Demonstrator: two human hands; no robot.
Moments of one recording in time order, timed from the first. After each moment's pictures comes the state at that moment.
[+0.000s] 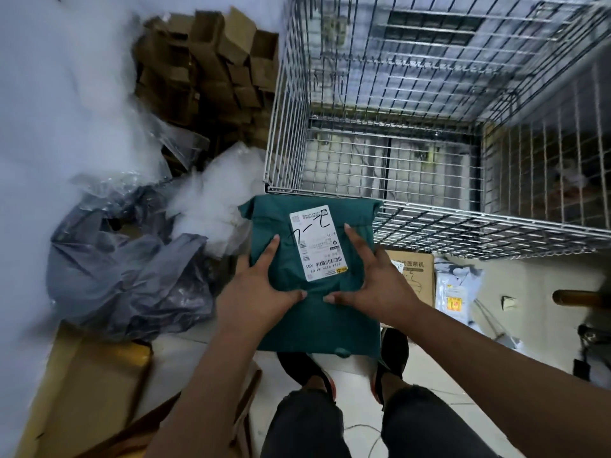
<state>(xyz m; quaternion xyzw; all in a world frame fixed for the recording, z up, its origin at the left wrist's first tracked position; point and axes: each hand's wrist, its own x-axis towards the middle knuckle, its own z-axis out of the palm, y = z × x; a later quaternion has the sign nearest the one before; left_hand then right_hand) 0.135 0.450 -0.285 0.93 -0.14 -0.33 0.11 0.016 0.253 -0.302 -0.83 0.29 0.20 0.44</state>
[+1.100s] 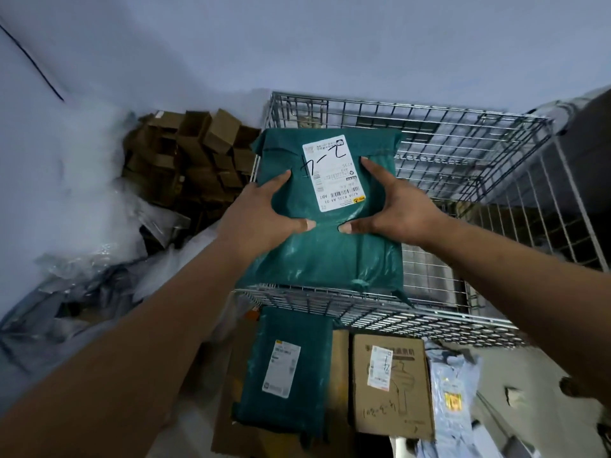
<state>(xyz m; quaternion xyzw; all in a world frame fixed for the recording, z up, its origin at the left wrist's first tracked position) 0.308 0.249 -0.234 0.91 -0.25 -0.21 0.26 0.177 0.032 -0.239 -0.88 0.29 0.08 0.37</state>
